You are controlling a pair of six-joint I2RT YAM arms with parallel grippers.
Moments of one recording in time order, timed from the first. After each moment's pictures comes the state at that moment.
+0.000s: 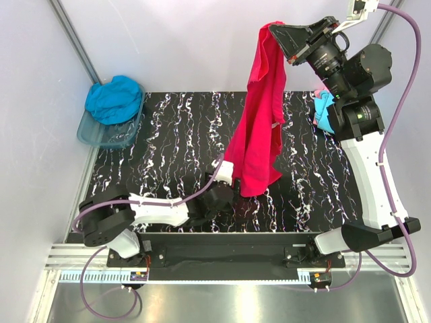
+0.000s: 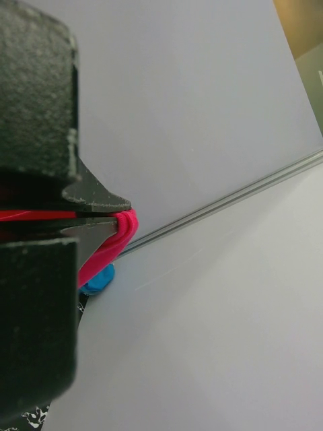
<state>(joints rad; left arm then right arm) -1.18 1.53 0.69 0.33 -0.72 -0.46 0.32 1.43 1.96 -0.03 -0.34 0.64</state>
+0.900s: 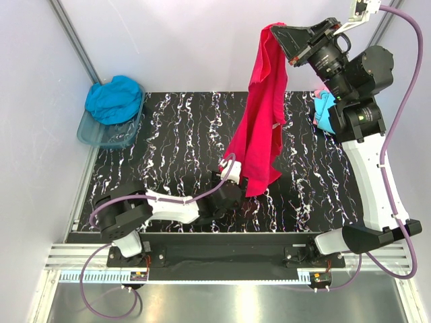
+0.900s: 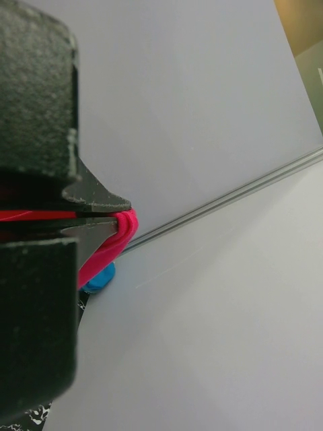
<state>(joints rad) -1.18 1.67 0.76 0.41 -0.74 -0.44 0.32 1.41 1.94 -0.03 -0.34 0.64</state>
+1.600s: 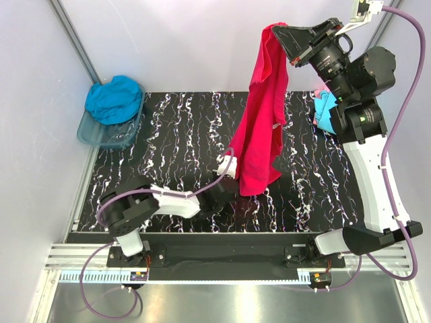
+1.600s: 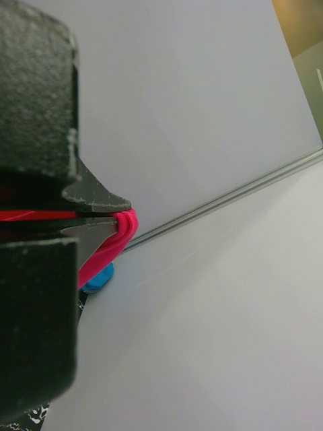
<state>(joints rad) -1.10 1.74 0.77 0.44 -0.73 -0.42 0.31 1.41 1.94 -0.03 -0.34 0.64</state>
